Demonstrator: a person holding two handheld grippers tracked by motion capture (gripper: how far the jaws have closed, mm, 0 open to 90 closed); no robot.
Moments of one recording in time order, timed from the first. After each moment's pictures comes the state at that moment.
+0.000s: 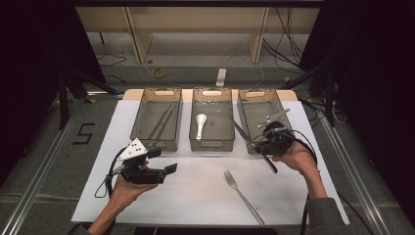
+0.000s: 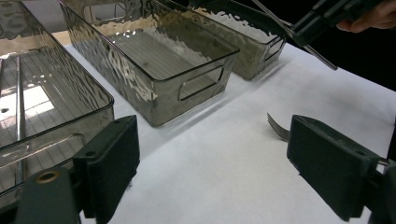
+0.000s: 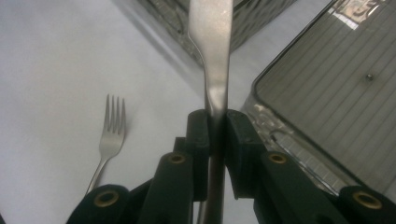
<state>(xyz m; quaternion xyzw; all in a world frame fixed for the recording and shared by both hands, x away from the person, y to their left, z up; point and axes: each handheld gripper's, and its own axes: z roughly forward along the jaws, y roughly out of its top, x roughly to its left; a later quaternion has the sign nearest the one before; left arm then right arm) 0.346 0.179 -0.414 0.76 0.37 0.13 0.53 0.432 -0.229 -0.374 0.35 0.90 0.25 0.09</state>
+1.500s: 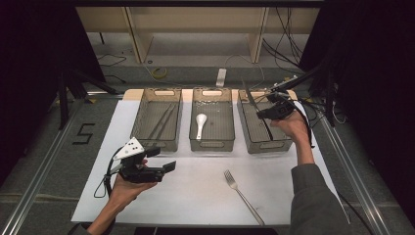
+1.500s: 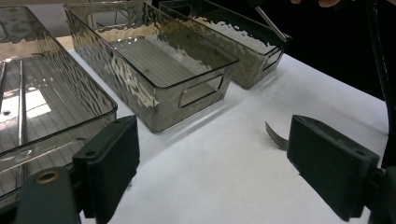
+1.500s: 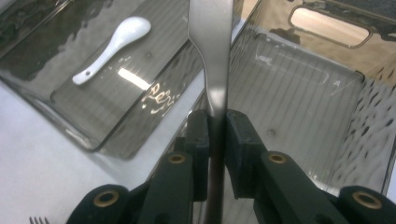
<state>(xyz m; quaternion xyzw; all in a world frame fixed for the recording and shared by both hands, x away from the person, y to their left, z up) 0.347 0.184 -0.412 0.75 0.37 0.13 0.54 0.519 -0.242 -0.348 0.45 0.83 0.29 0.13</state>
